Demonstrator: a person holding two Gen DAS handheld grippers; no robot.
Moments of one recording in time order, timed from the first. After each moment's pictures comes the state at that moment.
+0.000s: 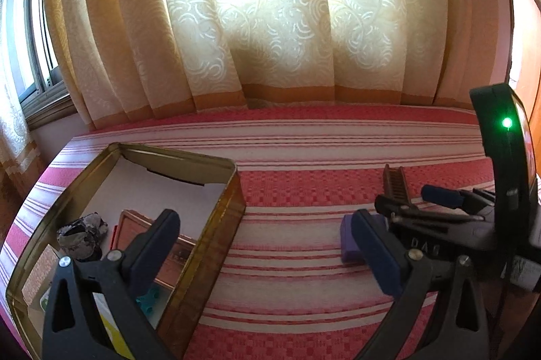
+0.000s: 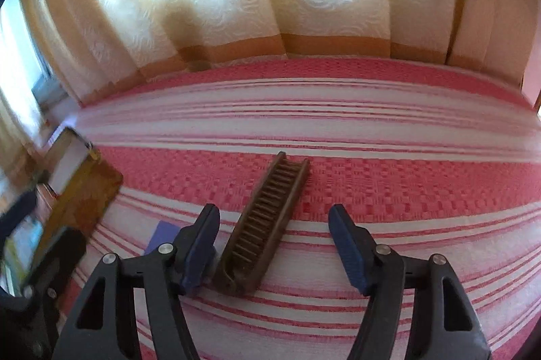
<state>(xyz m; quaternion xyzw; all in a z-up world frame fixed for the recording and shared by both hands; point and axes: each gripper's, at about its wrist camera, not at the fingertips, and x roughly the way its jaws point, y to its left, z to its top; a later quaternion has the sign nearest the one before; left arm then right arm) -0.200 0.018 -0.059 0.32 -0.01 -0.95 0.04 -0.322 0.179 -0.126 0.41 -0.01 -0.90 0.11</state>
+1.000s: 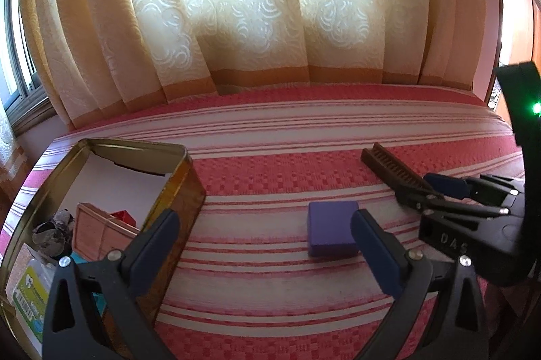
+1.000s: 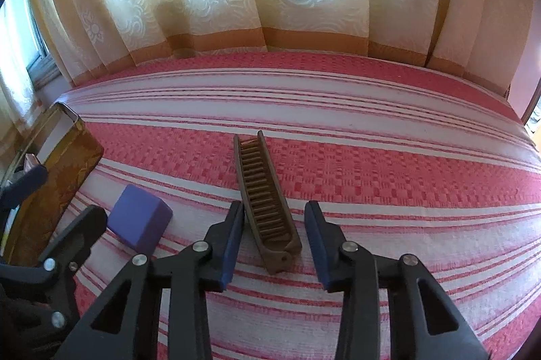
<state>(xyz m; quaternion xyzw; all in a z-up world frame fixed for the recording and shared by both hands) -0.212 0.048 -0.076 0.34 -0.03 -0.94 0.01 -0.305 0.211 -0.128 0.42 0.01 -0.90 0.11</state>
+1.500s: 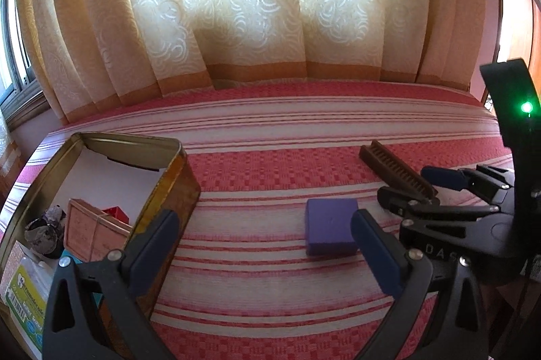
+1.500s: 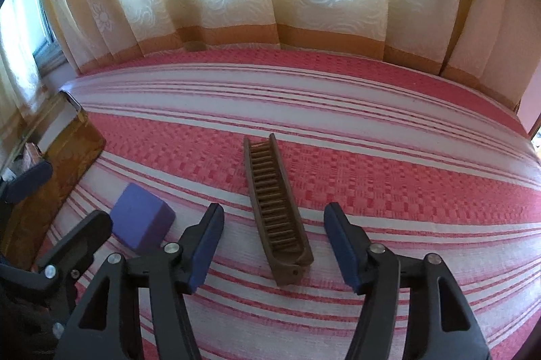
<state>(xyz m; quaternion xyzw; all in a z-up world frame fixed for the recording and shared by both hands) -0.213 0.046 -0.080 0.35 -0.02 -0.94 0.01 -0.311 0.201 -0.130 0.42 0.05 -0.90 0.12</state>
